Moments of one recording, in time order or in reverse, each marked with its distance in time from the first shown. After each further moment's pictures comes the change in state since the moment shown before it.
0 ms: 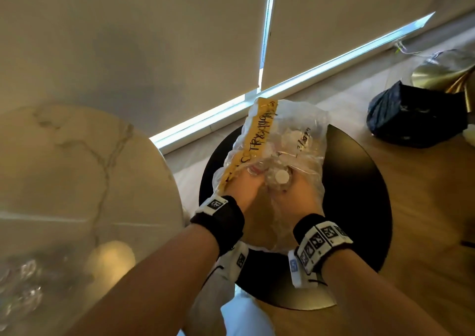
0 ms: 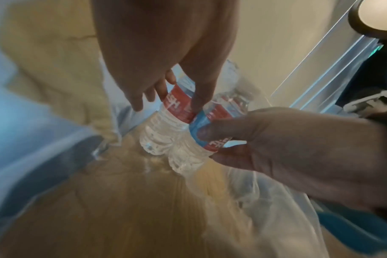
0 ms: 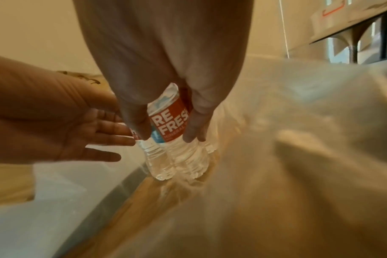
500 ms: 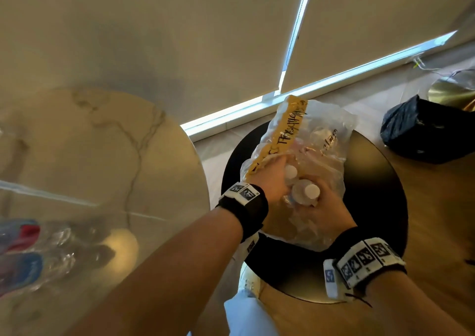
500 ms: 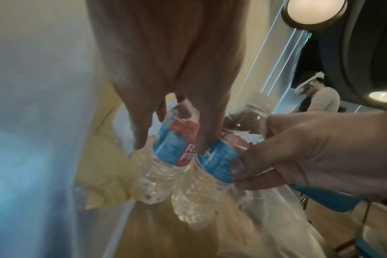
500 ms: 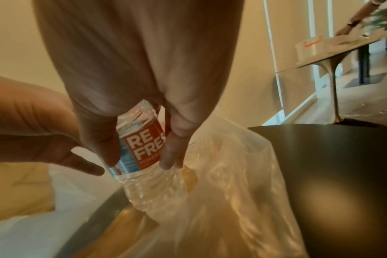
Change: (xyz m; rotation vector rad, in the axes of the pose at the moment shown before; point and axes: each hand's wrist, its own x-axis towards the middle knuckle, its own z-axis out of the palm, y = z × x) left_hand -0.021 0.013 -0.034 0.153 -0.170 0.193; right_hand -0.041 0.015 -0.015 -0.023 -0.196 -0.121
